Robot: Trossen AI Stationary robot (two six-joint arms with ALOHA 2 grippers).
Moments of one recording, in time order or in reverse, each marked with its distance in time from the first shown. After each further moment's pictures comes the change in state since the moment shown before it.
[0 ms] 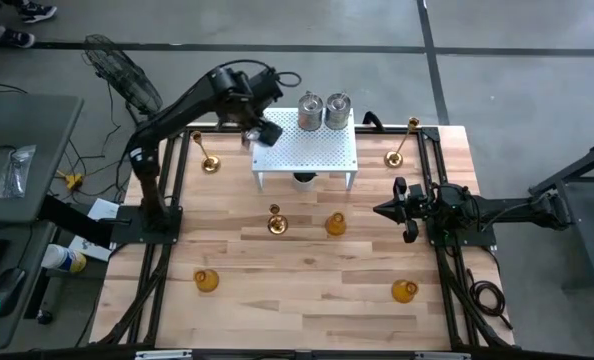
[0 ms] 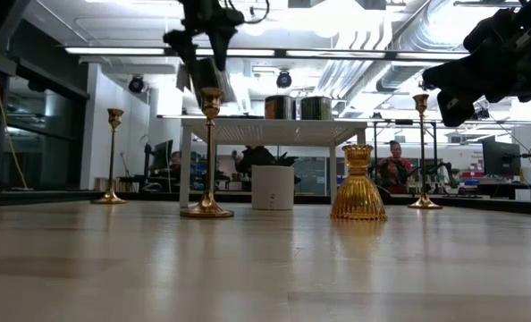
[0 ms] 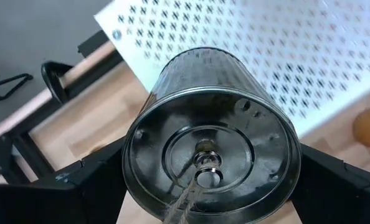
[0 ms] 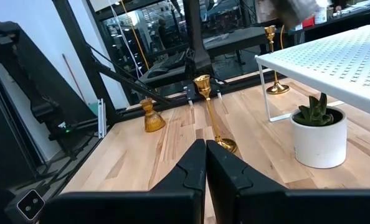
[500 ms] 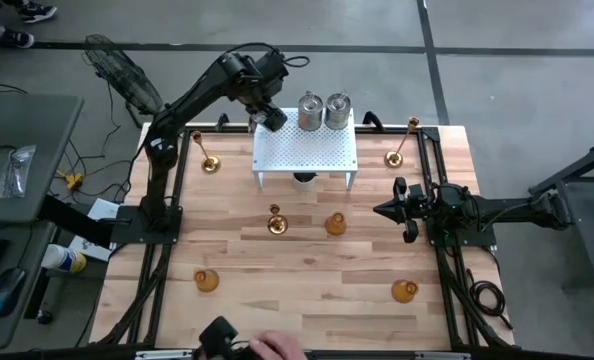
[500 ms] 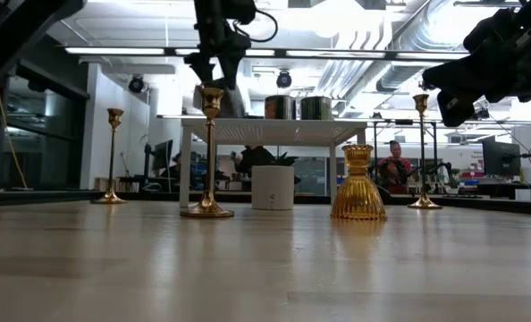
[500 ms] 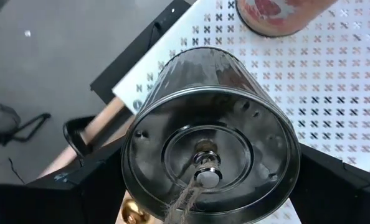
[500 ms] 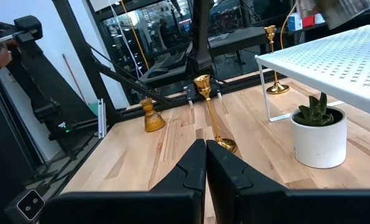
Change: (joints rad) left arm 0.116 0.171 0.177 0.037 0.021 0.295; right arm 0.000 0.000 0.000 0.000 0.000 0.000
